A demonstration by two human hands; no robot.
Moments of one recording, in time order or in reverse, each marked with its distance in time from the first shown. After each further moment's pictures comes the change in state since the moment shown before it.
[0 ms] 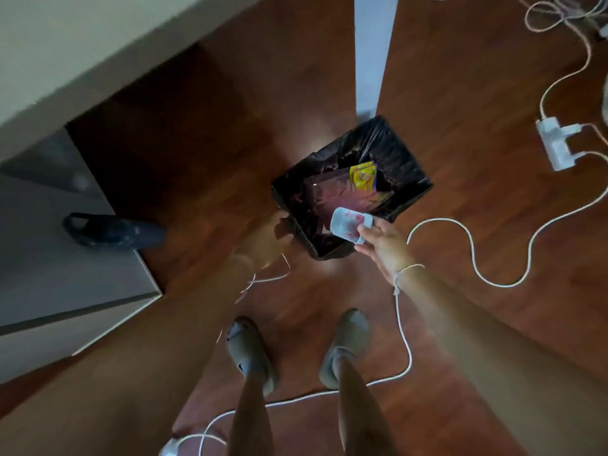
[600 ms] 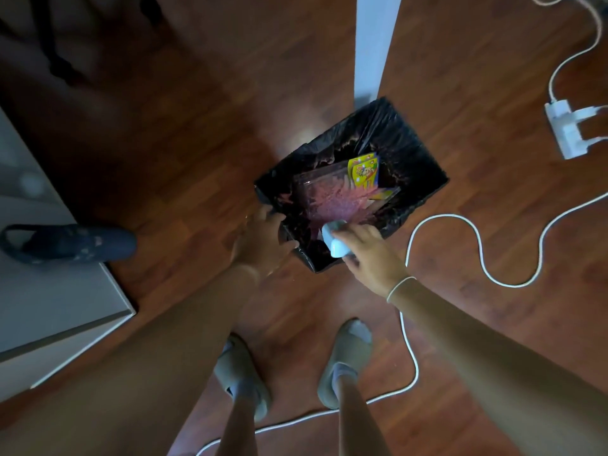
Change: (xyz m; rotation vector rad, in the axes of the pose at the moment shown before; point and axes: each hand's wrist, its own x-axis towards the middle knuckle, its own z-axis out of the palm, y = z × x) left_hand 0.079 -0.043 0.054 0.197 0.072 0.059; right_hand 0.062 0.052 -0.007 -1.252 -0.060 -0.780
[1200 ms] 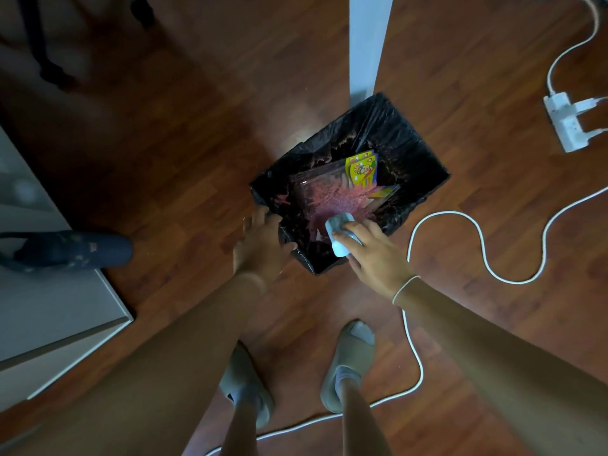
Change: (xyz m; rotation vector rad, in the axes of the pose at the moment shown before) left_hand -0.009 0.013 0.004 0.072 0.026 -0.074; right_hand -0.003 0.013 0.006 -0.196 0.122 -0.156
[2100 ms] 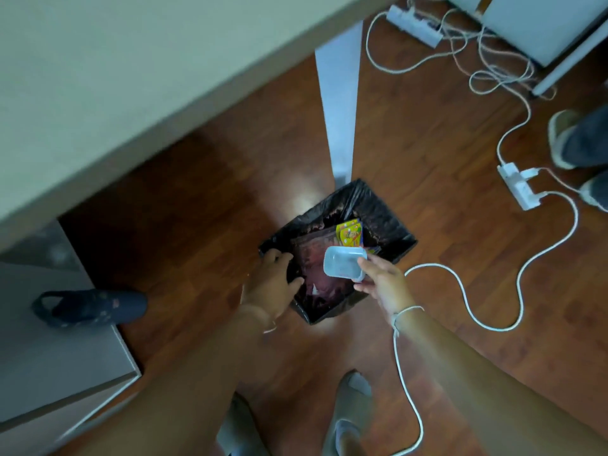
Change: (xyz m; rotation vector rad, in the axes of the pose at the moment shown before) left_hand -0.024 0.049 -0.073 -0.013 -0.014 0.128; right_hand 0.031 -0.021 -0.102 1.360 0.199 1.039
